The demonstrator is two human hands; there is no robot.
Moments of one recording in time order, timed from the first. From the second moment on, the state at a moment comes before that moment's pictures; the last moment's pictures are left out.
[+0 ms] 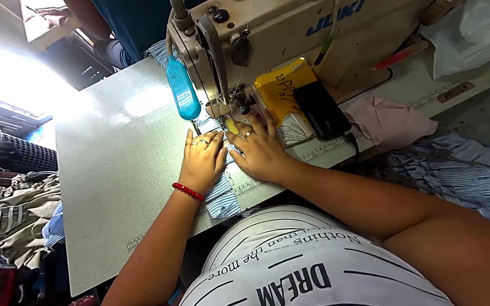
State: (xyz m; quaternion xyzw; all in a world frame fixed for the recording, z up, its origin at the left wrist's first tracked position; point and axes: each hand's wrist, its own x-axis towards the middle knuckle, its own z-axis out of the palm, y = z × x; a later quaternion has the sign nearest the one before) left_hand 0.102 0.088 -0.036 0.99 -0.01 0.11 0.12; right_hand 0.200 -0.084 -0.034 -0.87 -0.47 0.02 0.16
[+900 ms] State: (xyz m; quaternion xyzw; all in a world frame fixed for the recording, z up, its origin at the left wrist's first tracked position) left_hand 0.119 0.117 -0.032 0.99 -0.02 0.07 0.08; right_hand 0.195 -0.095 -0.041 -0.81 -0.51 -0.11 0.27
